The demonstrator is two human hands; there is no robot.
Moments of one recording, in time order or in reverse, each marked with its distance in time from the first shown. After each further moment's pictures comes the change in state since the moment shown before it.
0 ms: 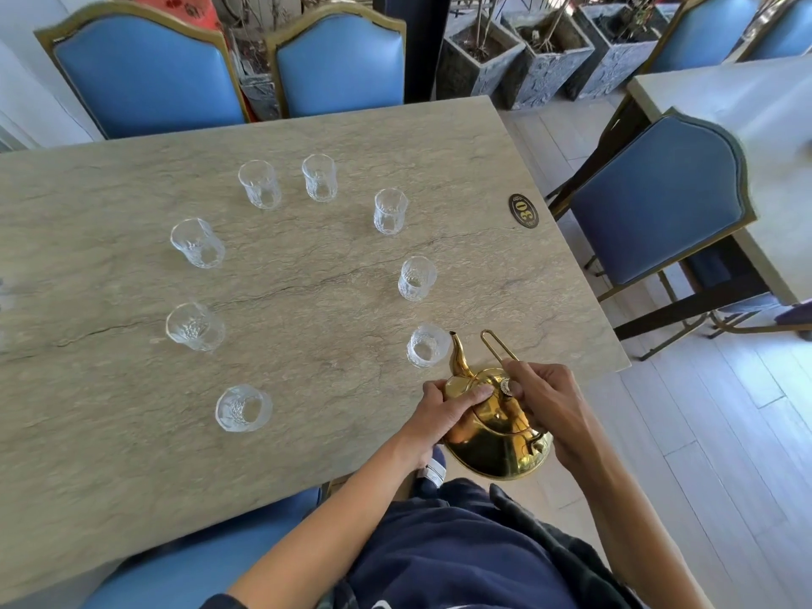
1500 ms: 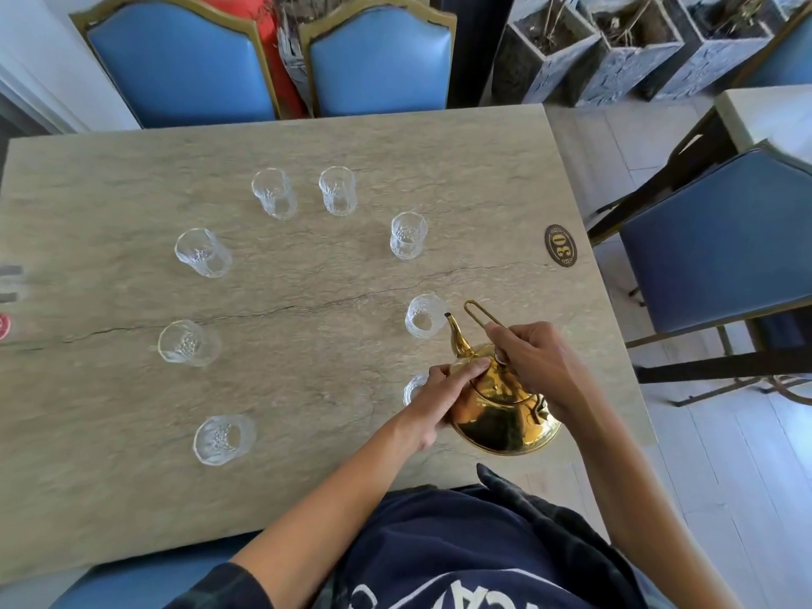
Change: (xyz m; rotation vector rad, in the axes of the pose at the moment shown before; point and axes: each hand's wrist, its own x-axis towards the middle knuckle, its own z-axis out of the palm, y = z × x) left_hand 0.066 0.116 0.011 -0.174 0.171 -0.048; right_hand 0.152 -0.093 -0.020 -0.284 -0.185 -0.062
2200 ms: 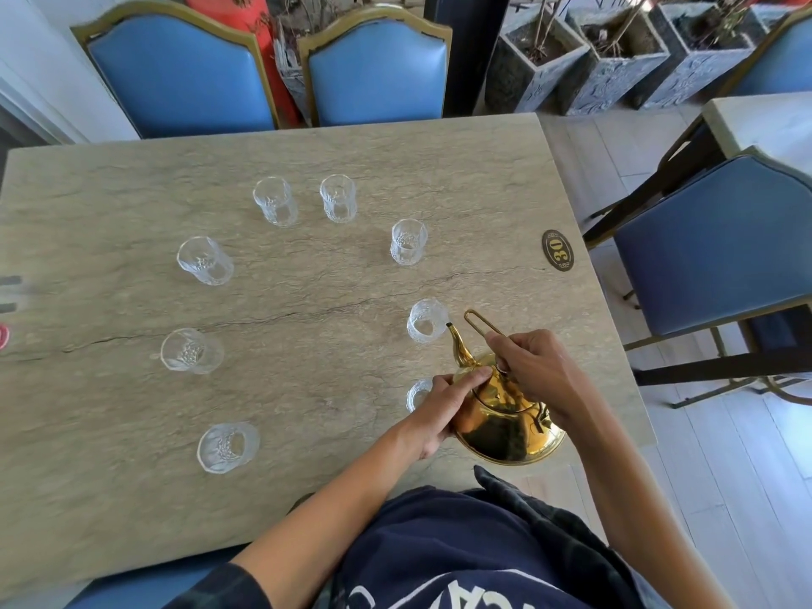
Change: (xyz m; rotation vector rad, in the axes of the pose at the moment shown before) left_hand -0.007 -0.004 -0.004 0.028 -0.065 -0.044; right_hand -0.005 0.002 0.007 -0.010 0.012 0.034
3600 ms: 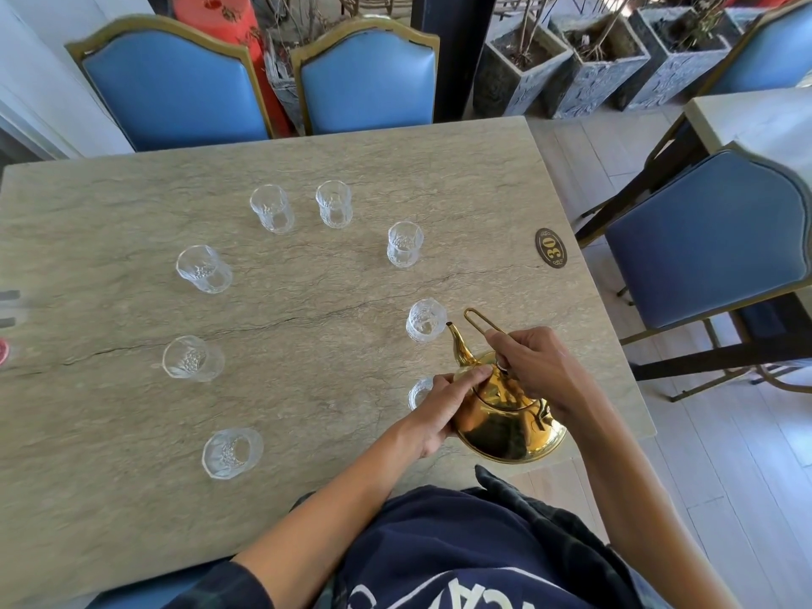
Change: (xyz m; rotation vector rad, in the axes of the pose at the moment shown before) left_hand 0.016 -0.013 -0.009 0.027 -0.051 0.028; right_hand -0.011 -0.004 0.003 0.028 0.030 0.003
